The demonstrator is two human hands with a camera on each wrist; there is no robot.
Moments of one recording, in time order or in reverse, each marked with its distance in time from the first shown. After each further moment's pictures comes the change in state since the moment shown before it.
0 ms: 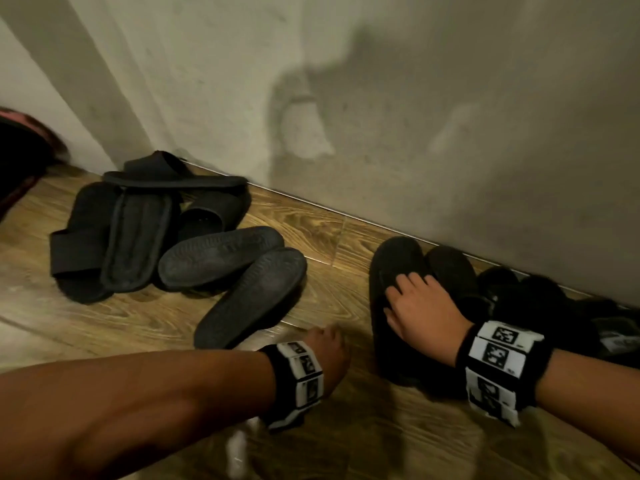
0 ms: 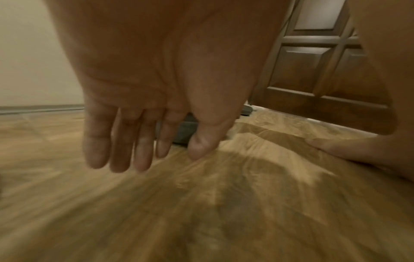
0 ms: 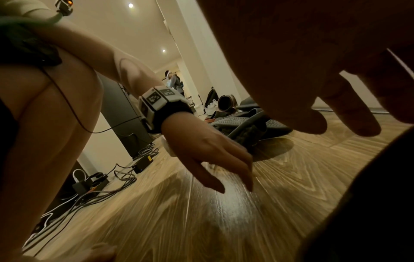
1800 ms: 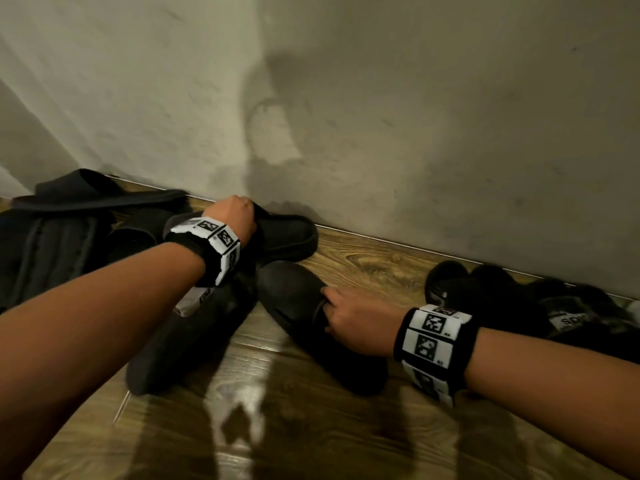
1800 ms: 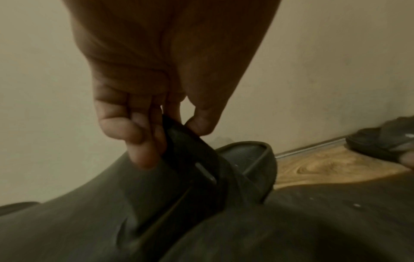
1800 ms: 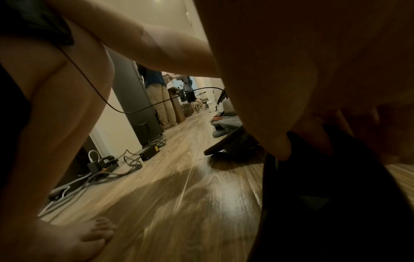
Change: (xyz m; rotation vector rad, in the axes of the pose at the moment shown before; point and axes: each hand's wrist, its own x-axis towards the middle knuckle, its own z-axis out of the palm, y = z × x) left_hand 0.067 -0.154 -0.130 -0.198 0.426 -0.598; right_hand 0.012 0.019 0.012 0.188 -0.059 -0.288
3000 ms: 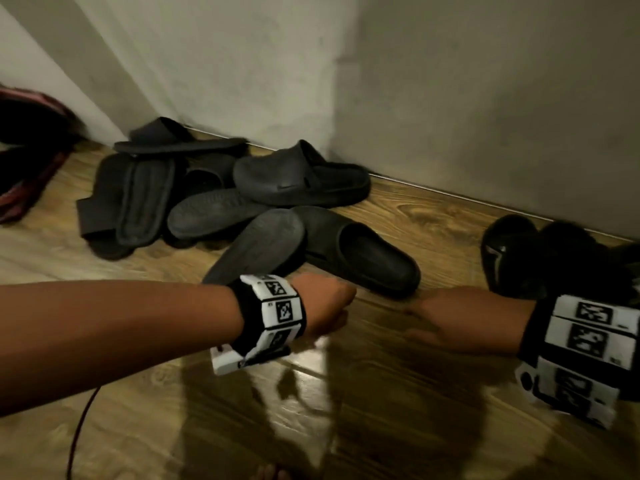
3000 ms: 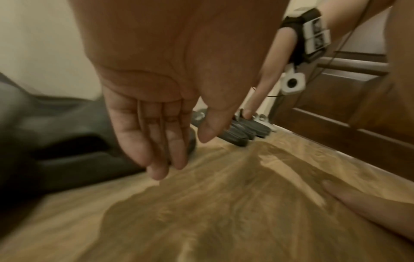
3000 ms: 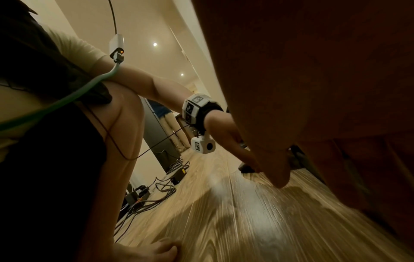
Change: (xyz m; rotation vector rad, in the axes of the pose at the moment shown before) left_hand -0.199 0.067 0.048 0.033 -0.376 0.516; right_hand -0.087 -0.013 0.013 0.143 -0.338 0.013
